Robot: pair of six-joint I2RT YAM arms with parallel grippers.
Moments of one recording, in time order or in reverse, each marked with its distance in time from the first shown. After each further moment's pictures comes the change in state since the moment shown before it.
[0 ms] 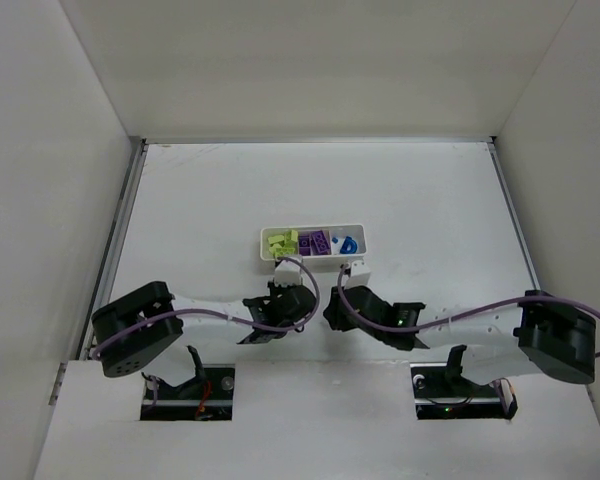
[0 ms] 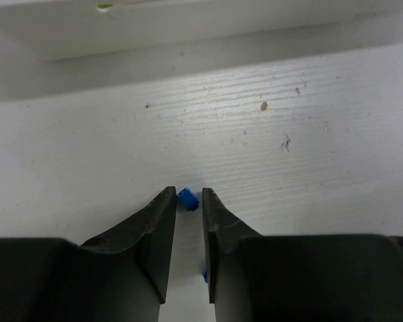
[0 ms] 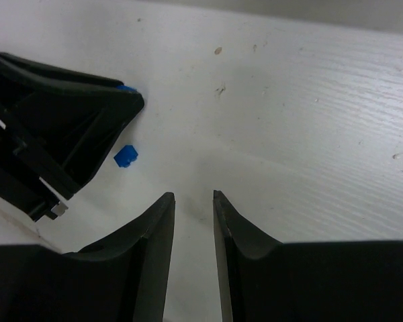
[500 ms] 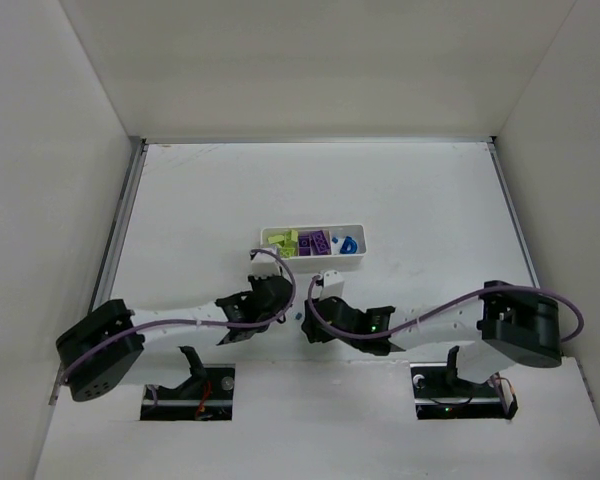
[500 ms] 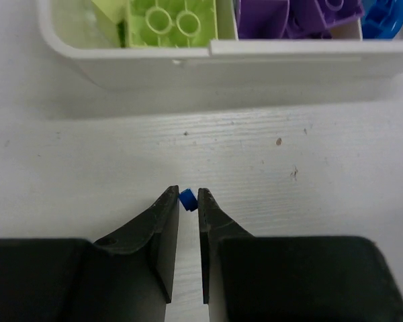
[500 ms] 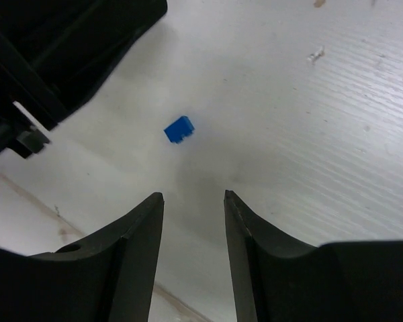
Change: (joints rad) left arm 0.089 -0.164 -0.062 0.000 0.013 -0.004; right arm 0.129 0.190 0.118 0.002 0.008 0.035
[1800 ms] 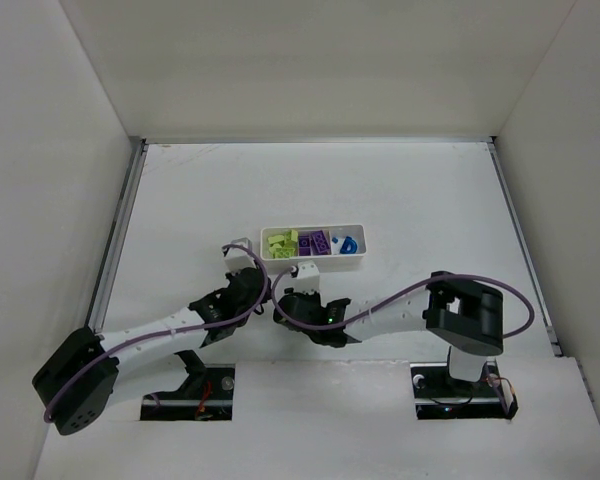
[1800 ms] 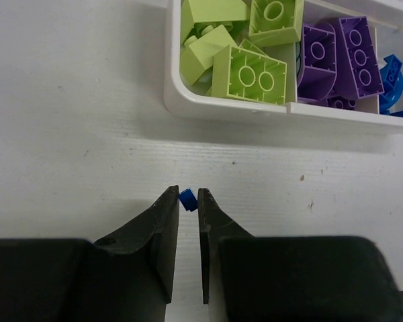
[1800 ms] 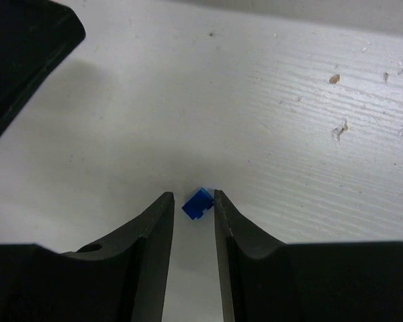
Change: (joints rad) left arm 0.210 -0.246 -0.100 -0.035 0.122 -0.010; right arm 0.021 0.309 0.324 -0.172 0.212 0.072
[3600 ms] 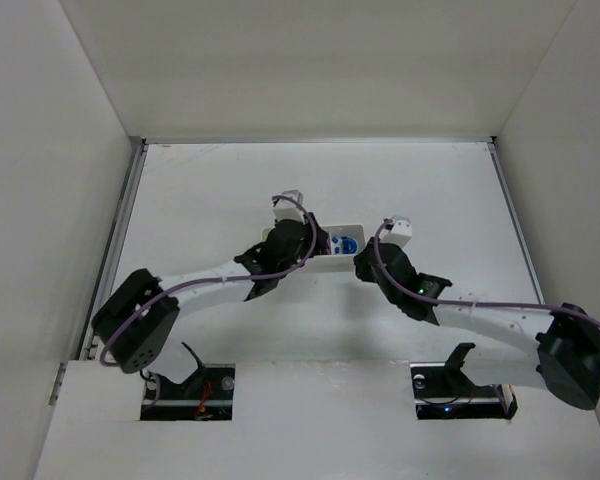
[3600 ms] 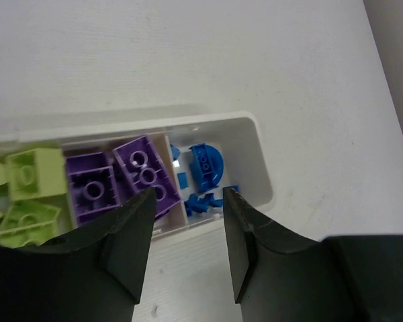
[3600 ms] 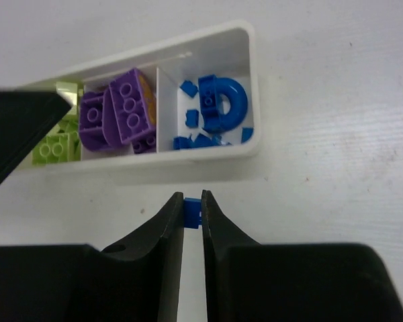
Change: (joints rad) left arm 0.000 0.513 0.494 0.256 0.192 0.137; right arm -0.451 -0.635 -0.389 0.123 -0.080 -0.139
